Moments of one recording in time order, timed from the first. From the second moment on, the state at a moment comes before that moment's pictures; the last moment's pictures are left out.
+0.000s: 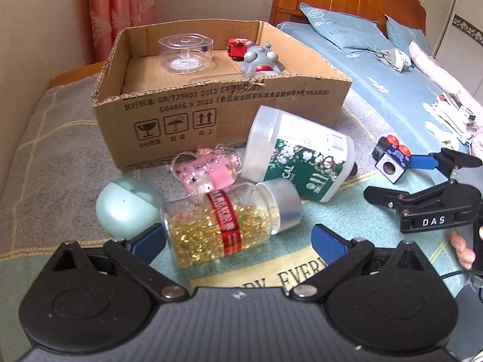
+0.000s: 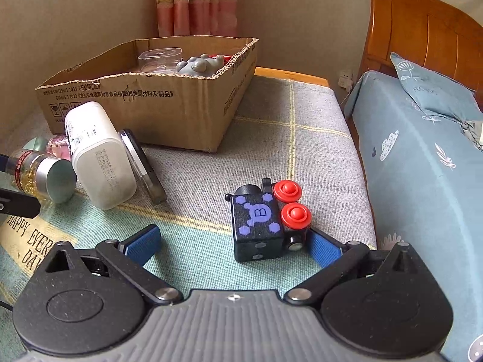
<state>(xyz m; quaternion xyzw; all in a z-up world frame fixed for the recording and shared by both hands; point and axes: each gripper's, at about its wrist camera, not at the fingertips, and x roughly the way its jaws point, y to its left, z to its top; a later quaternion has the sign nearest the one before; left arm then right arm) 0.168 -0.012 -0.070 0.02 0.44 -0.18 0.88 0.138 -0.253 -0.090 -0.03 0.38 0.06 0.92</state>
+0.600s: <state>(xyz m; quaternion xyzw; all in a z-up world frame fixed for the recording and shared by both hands) 0.175 -0.040 -0.074 0.07 0.43 -0.14 0.89 0.147 -0.265 -0.090 -0.07 0.37 0.13 0.92</state>
